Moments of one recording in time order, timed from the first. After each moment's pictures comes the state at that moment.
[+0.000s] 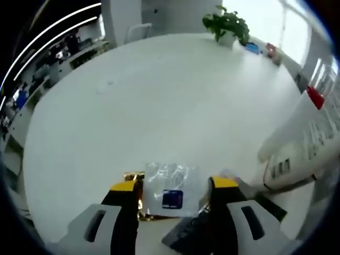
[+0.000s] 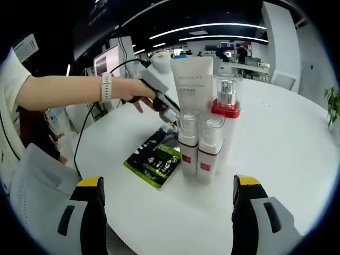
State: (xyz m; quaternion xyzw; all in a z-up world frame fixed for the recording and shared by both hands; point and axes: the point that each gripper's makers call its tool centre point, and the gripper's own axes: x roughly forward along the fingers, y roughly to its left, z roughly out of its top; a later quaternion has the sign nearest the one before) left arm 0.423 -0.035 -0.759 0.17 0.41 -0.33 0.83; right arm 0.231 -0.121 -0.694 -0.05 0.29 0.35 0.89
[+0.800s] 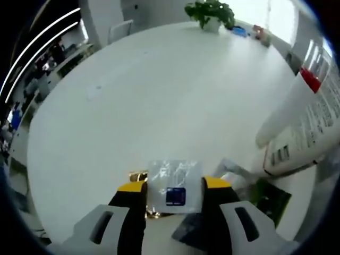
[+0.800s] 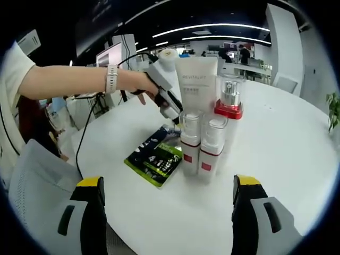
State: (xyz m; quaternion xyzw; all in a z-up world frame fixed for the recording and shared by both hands) left arm 0.417 -0.028 -0.759 0.23 0.42 -0.36 0.80; right arm 0.229 -0.119 -0.695 -0.06 0.29 0.36 0.88
